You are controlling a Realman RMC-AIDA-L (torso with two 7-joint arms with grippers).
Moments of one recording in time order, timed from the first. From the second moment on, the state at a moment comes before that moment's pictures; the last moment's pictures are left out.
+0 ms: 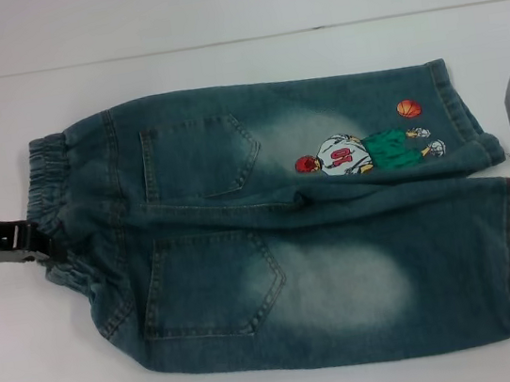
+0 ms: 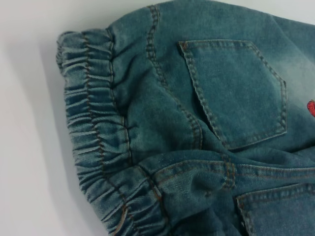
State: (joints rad) left arm -0.74 -2.00 0.51 0.85 2.76 1.63 -2.38; right arm 0.79 2.03 -0.92 -0.79 -2.84 -1.83 1.84
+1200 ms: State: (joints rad) left arm -0.75 -1.94 0.39 0.85 2.64 1.54 -2.39; right arm 0.57 1.97 -0.52 -0.65 -2.18 -1.42 1.66
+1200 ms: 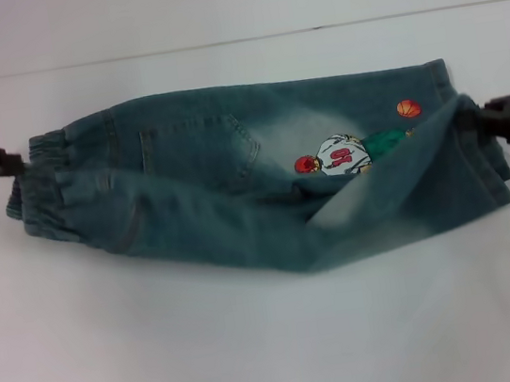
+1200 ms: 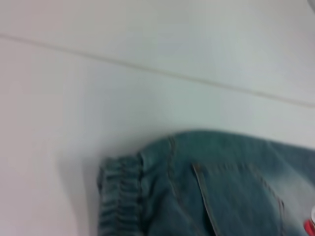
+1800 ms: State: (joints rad) left arm -0.67 -1.98 0.39 0.78 2.43 1.23 -2.32; right arm 0.58 2.04 -0.49 -0.54 -1.99 -1.11 1.49
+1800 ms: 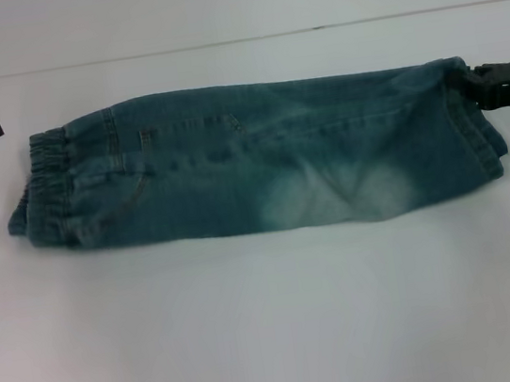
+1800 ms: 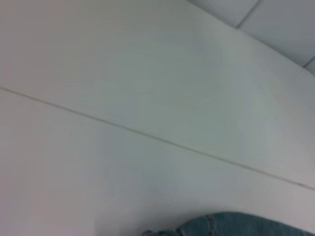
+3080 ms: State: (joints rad) left arm -0.62 -1.99 0.47 0.79 2.43 1.32 -2.25; right arm 0.62 2.05 -0.55 -0.49 -1.98 -1.00 1.52
